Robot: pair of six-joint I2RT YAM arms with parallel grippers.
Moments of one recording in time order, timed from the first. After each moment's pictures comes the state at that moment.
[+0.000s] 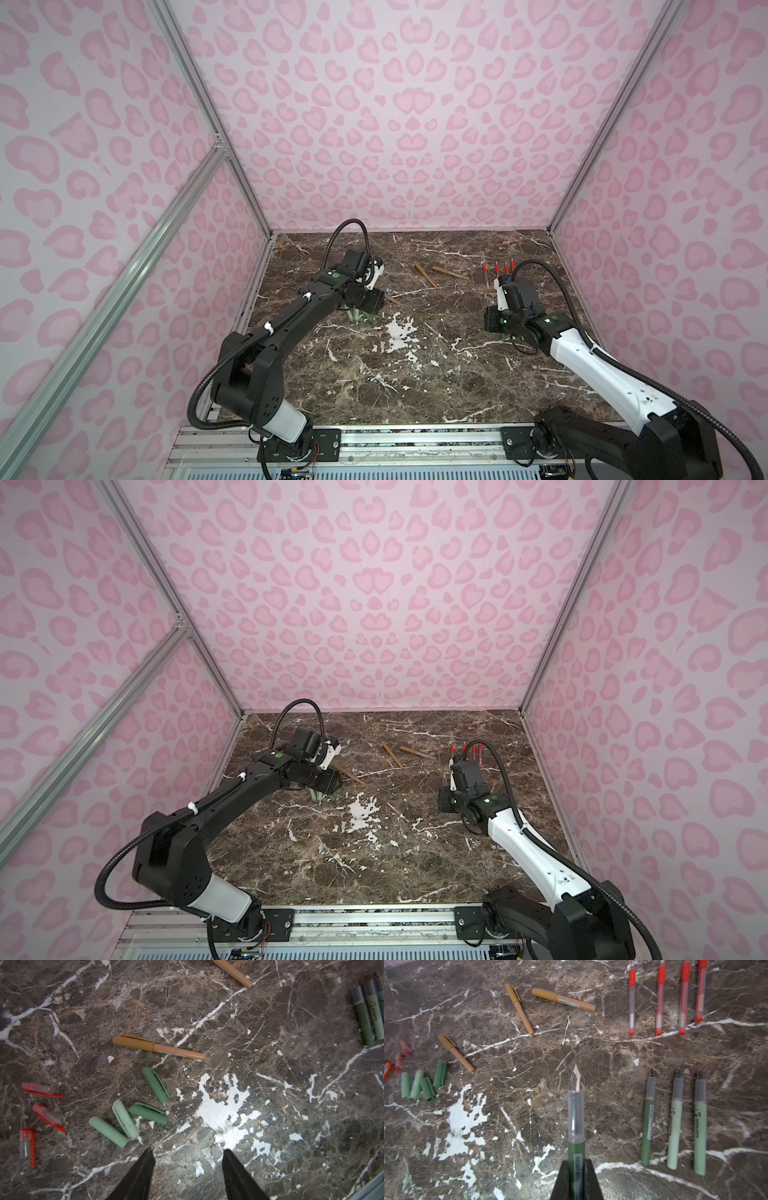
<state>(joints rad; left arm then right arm) -0.45 1.50 1.17 -0.71 0.16 -0.03 0.32 1.19 0.79 -0.55 0.00 0.37</state>
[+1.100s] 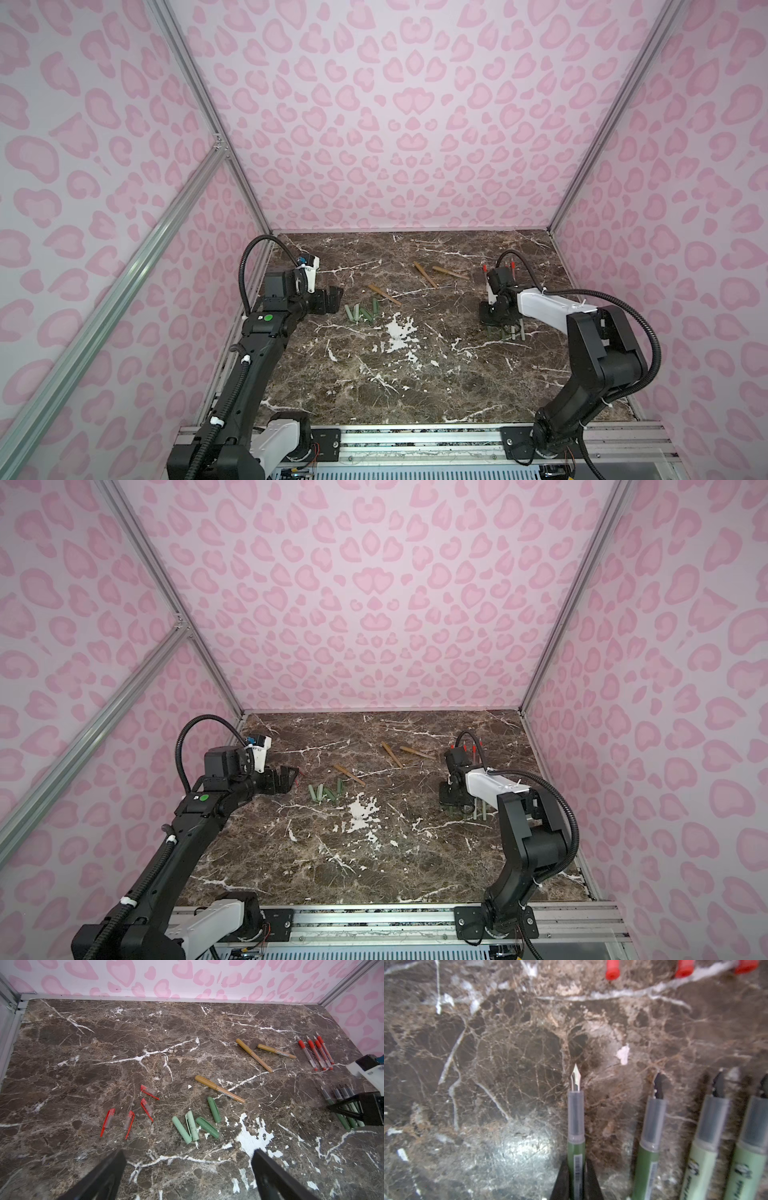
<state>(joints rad) -0.03 1.07 0.88 -0.48 0.30 -0.03 0.21 1.71 0.97 -0.56 0.01 0.31</state>
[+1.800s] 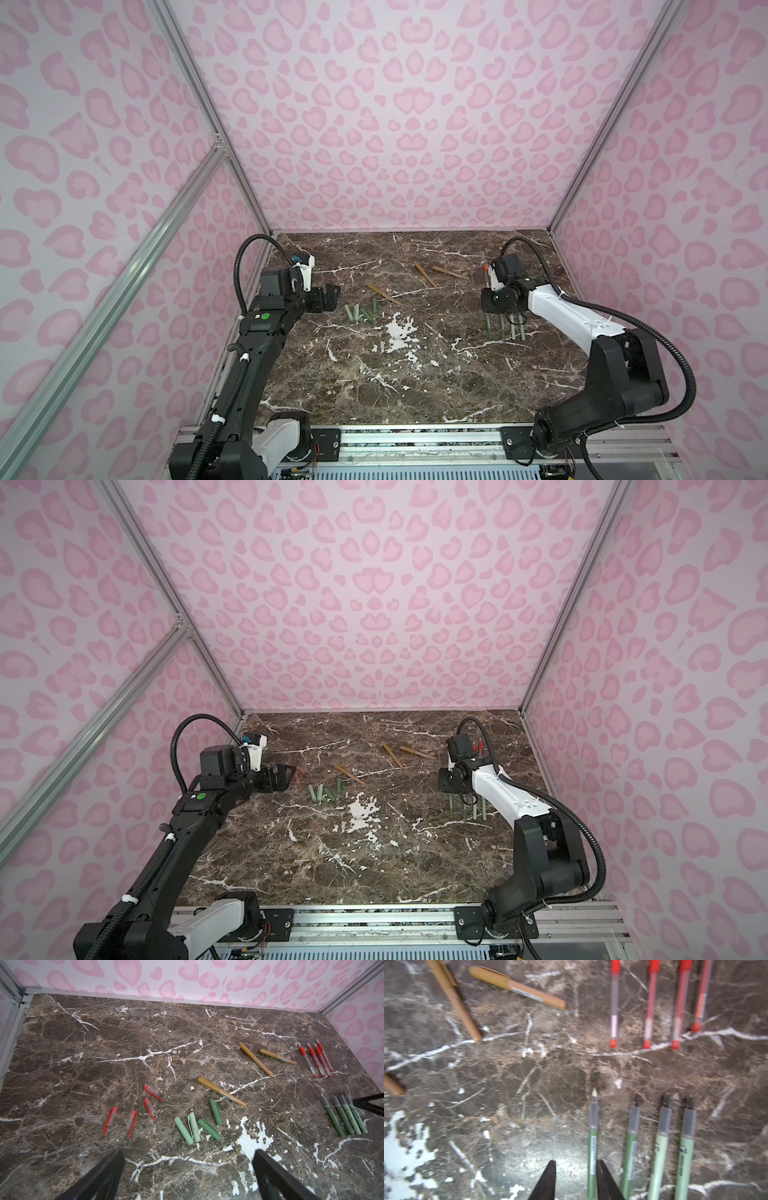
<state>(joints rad) 0.01 1.08 0.89 -0.48 0.32 -0.05 0.28 1.55 1.10 -0.67 -0.02 0.29</state>
